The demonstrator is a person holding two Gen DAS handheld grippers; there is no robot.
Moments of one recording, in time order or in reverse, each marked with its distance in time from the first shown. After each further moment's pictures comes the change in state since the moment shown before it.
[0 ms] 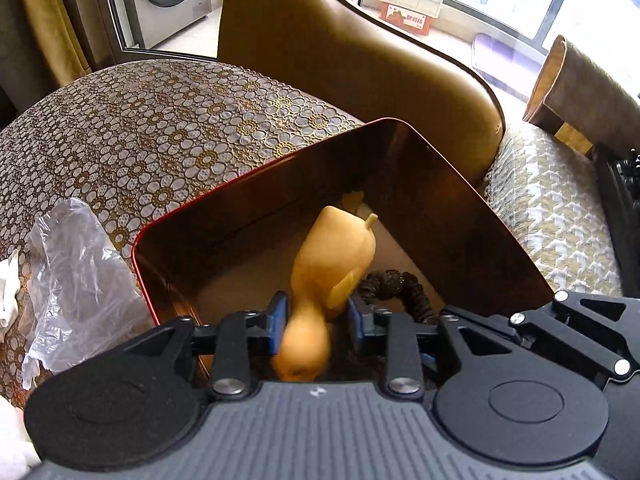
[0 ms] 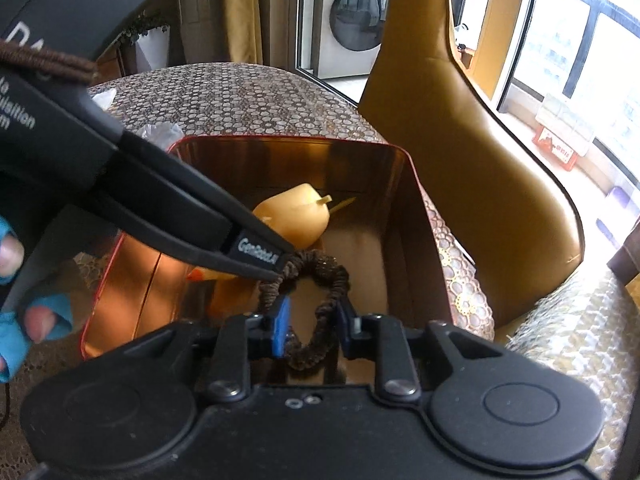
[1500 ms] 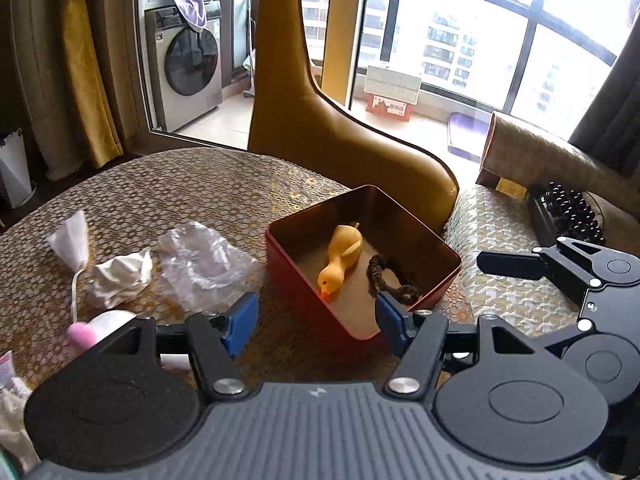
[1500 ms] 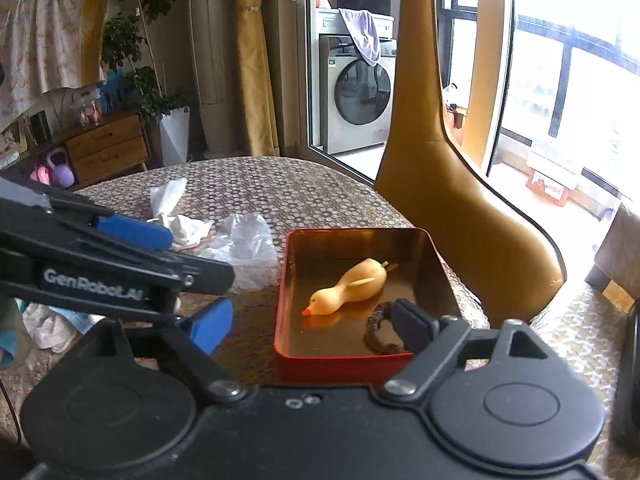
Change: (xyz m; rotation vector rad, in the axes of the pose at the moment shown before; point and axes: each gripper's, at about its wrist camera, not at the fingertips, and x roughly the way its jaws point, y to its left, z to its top) left arm -0.211 0.039 -0.115 0.019 -0.298 -0.009; right arm -0.138 0.064 -0.010 0.062 -0.231 0.028
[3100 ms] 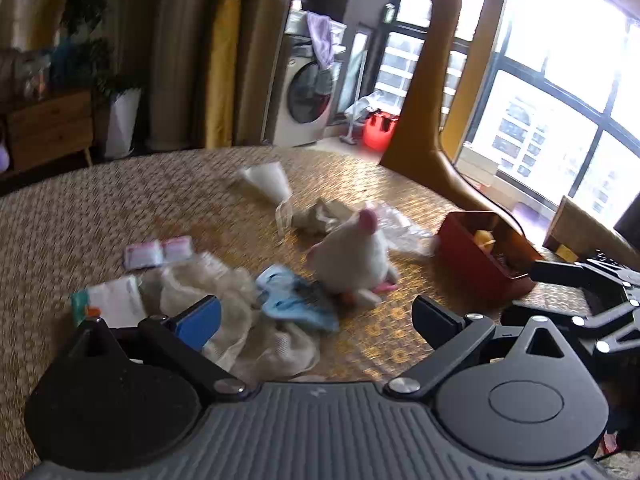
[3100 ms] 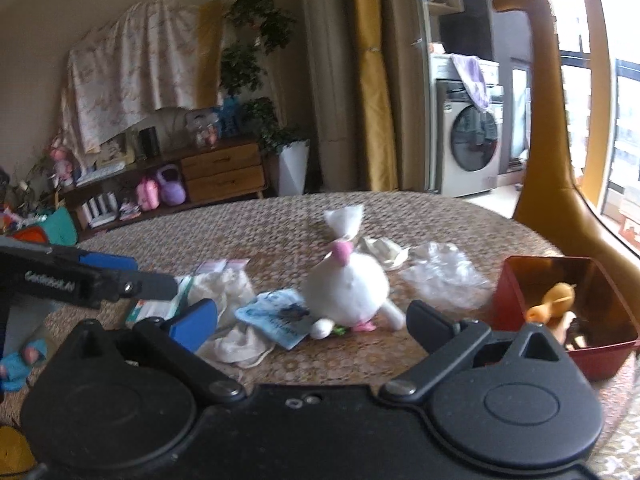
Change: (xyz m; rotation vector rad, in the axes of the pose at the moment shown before) left arm -0.149 0.207 -0.180 -0.291 -0.185 0.123; right arm -0.031 0.185 -0.039 -0.097 -0.132 0.283
